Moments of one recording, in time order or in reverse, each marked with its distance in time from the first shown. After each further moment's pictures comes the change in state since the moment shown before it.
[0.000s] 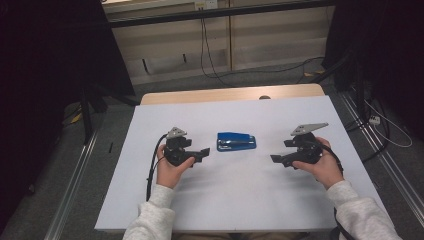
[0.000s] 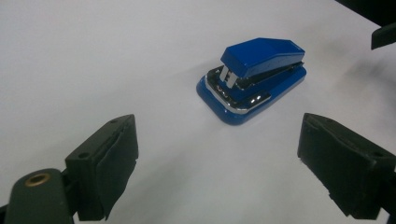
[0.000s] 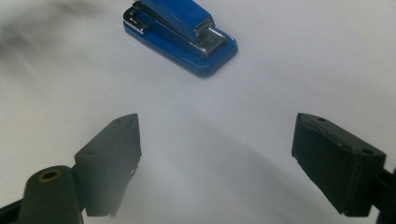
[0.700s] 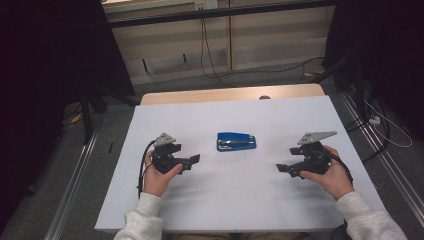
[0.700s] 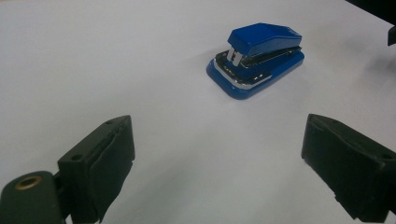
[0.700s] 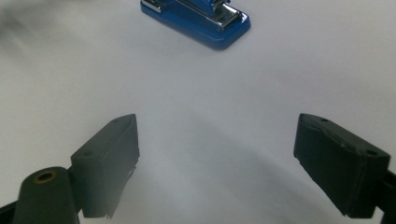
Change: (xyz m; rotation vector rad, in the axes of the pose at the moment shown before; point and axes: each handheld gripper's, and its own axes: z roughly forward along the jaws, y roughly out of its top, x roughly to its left) left arm 0.007 -0.015 -0.034 -0.007 0.015 0.026; right arm 0.013 -0.019 -0.020 0.015 0.011 -0.006
